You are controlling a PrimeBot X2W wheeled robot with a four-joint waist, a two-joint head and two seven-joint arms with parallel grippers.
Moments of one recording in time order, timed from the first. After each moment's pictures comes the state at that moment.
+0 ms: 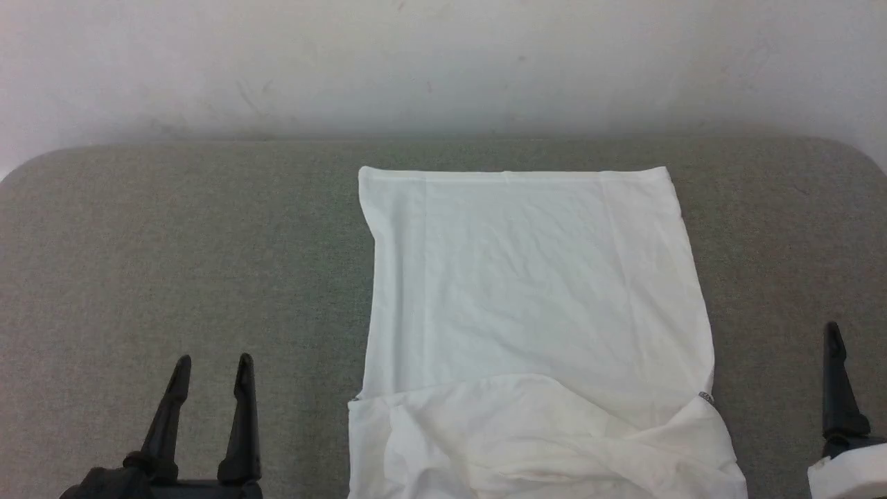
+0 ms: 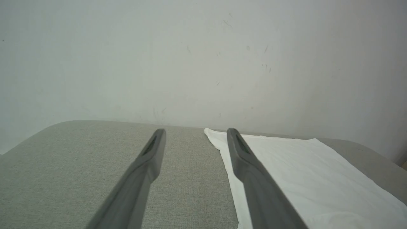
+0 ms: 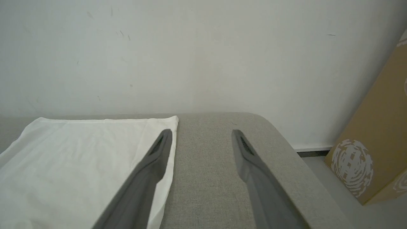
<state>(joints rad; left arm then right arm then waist) 0.27 0.19 -0.03 -0.29 -0.29 0.02 -0.21 0.17 -0.05 -0.28 -0.25 0.09 0.13 0.00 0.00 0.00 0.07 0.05</state>
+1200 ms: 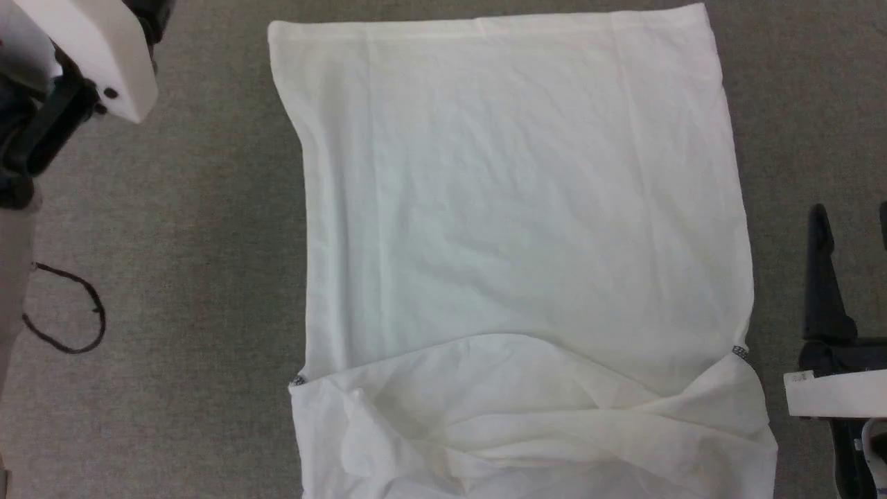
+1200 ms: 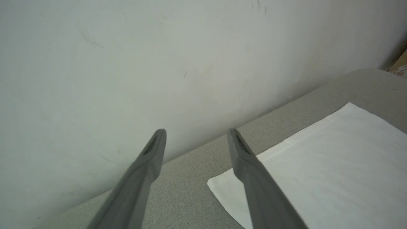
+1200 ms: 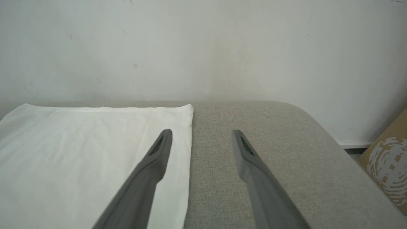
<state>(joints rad) -0.95 0.60 -0.31 0.05 -0.56 -0.12 0.49 -0.01 -0.05 -0.19 -0.31 0.13 0.13 -0.07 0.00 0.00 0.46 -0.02</state>
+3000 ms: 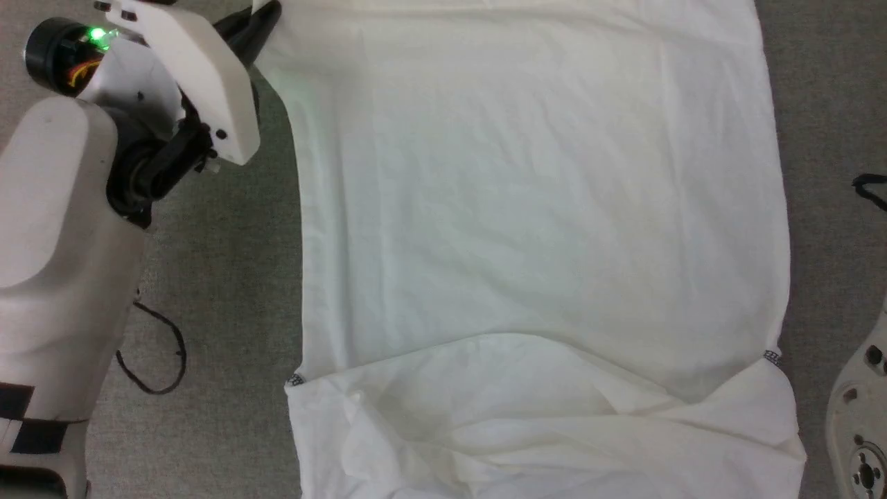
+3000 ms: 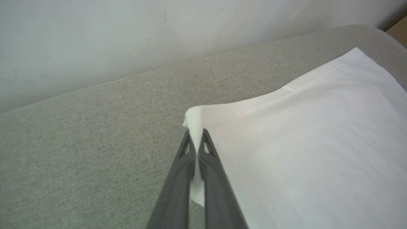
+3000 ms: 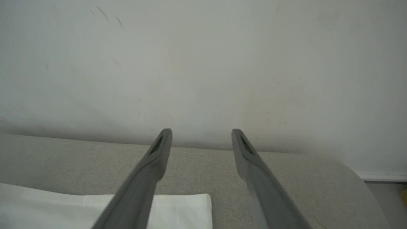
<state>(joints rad) -0.96 0.48 -0.45 0.31 -0.69 -0.12 0.45 -1.05 -0.12 -0.15 0.14 0.16 0.13 0.63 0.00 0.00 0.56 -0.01</state>
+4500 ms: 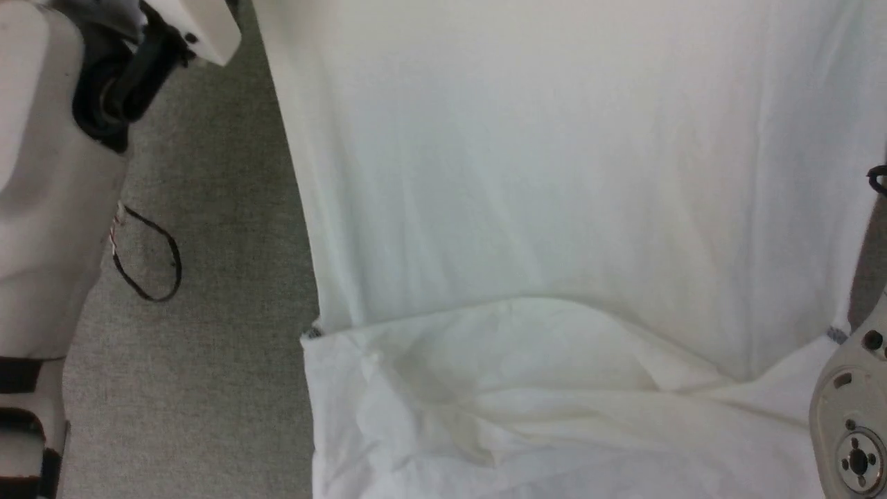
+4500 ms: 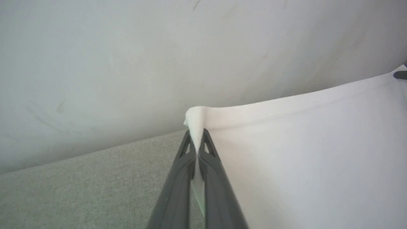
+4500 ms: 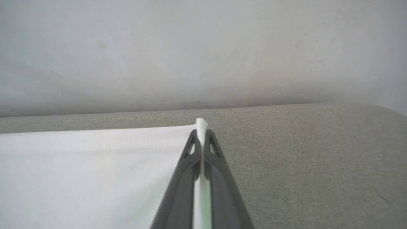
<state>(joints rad) -1.14 0.48 -0.50 0.40 -0.75 -0.12 0.14 -1.09 -0.05 -0.32 0.18 0.01 0.13 0.79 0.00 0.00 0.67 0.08</state>
